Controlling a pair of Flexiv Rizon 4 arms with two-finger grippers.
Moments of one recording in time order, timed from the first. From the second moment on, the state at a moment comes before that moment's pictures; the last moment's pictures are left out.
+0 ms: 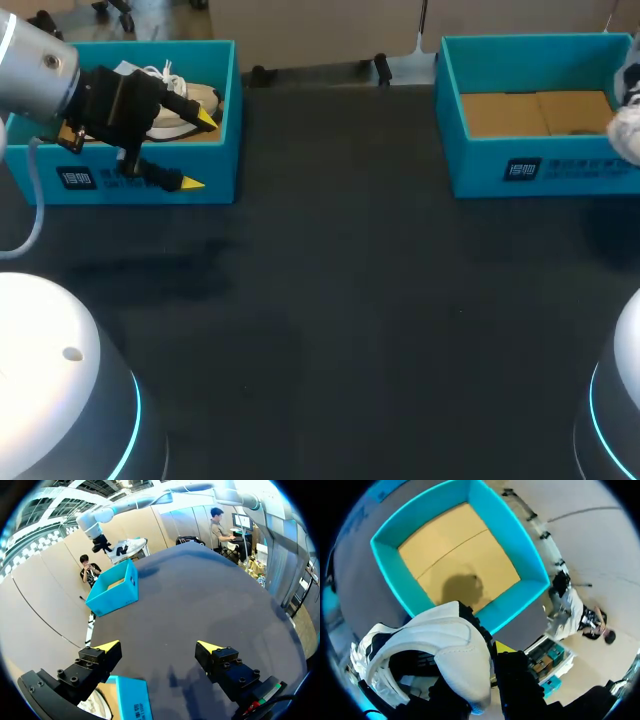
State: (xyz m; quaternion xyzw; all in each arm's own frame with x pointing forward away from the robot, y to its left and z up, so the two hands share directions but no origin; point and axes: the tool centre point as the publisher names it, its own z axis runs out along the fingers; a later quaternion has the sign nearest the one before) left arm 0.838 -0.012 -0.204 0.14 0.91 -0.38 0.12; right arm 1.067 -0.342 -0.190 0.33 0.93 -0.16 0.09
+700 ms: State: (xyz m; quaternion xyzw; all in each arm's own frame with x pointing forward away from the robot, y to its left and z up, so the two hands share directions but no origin) left arm 0.838 -0.012 -0.204 0.14 0.91 -0.38 0.12; right arm 1.060 -0.349 -0.185 0.62 0.77 -0.10 0.12
